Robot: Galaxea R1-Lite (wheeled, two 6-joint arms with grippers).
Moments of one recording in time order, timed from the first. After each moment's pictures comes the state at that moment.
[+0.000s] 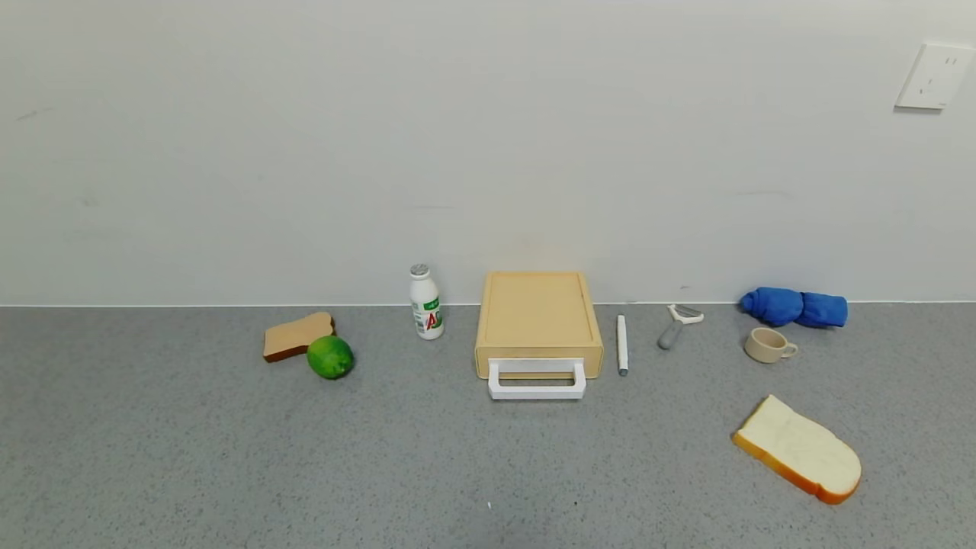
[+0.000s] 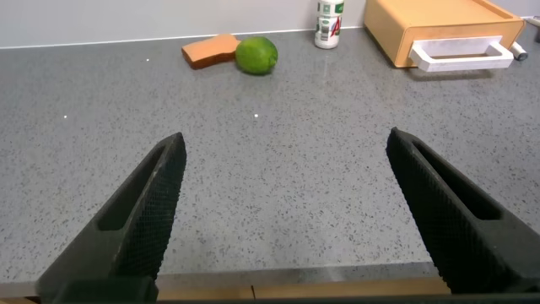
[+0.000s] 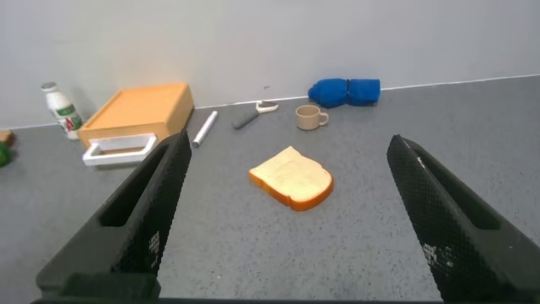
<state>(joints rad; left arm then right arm) 0.00 0.00 0.00 0.00 0.00 0.01 -0.01 0.00 -0.34 0.21 -0.02 0.12</state>
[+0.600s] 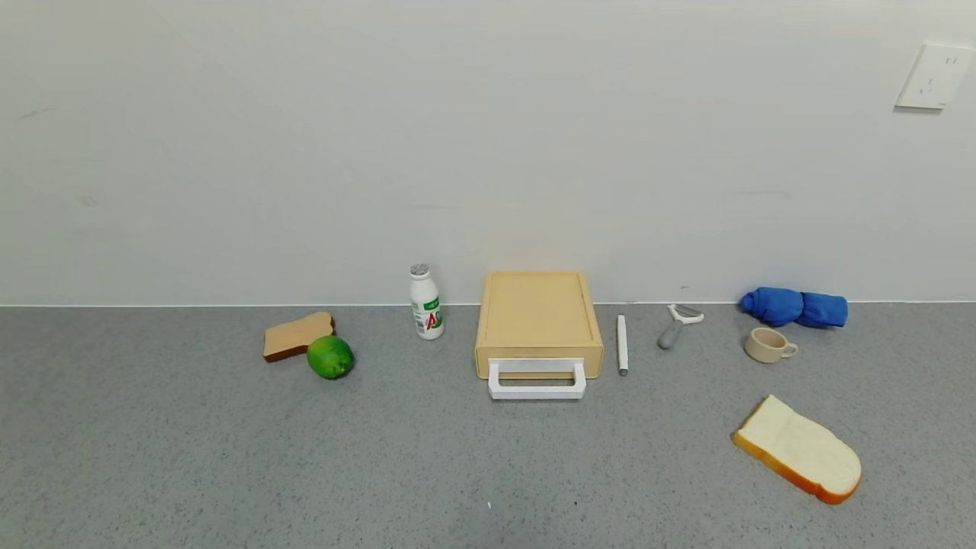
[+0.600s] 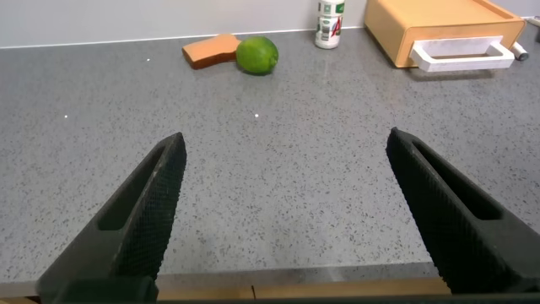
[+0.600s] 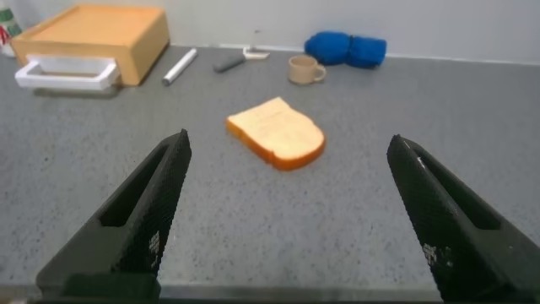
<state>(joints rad) 0.00 0.00 0.00 0.00 0.00 0.01 -0.01 0.00 0.00 -0.01 -0.01 -0.02</state>
